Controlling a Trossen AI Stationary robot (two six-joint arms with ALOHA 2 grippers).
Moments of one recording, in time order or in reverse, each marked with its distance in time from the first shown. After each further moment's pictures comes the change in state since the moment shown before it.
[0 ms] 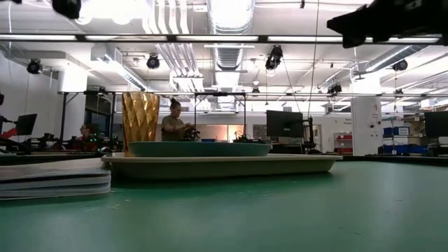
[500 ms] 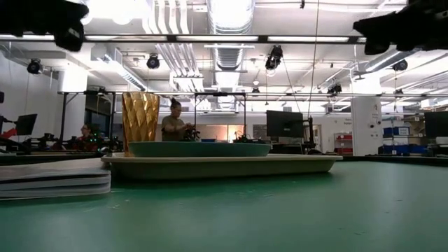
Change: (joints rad) left arm 0.001 -0.135 -0.211 0.003 -0.035 -0.049; right arm 0.000 -0.456 -0.162 -0.090 0.000 0.002
